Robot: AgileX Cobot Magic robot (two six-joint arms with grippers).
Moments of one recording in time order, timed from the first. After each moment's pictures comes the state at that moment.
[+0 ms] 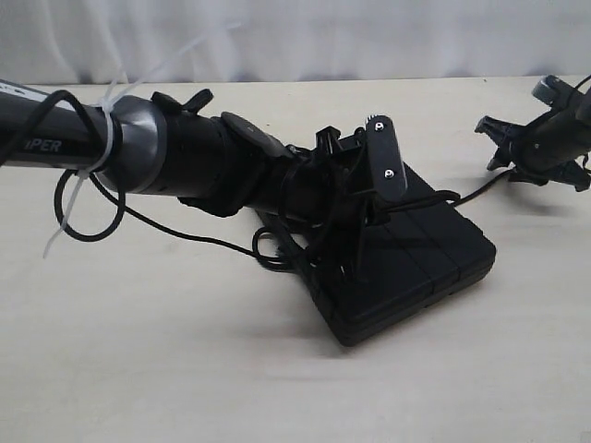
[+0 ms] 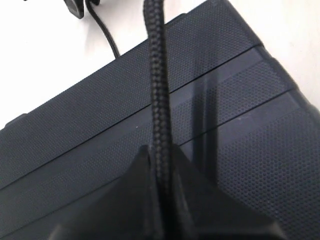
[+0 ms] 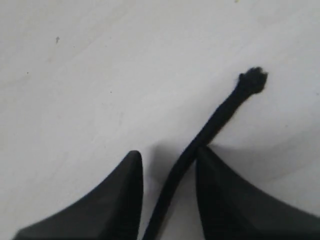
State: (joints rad) left arm -0.78 2.03 -1.24 -1.44 0.23 2.11; right arm -0.18 2.21 -1.40 0.37 0.37 0.08
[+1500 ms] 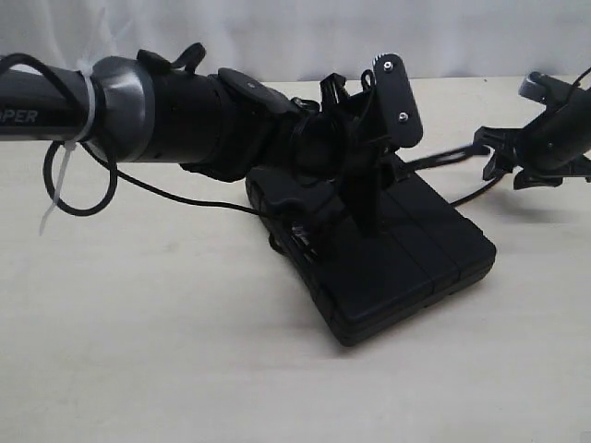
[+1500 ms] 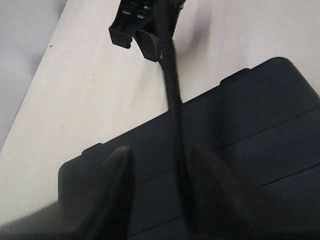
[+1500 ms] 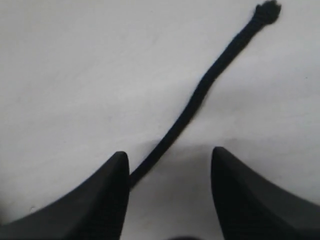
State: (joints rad) left arm -0.78 1.99 -1.33 -1.45 0.18 2.08; right arm -0.18 2.12 -1.39 0.34 0.58 -0.14
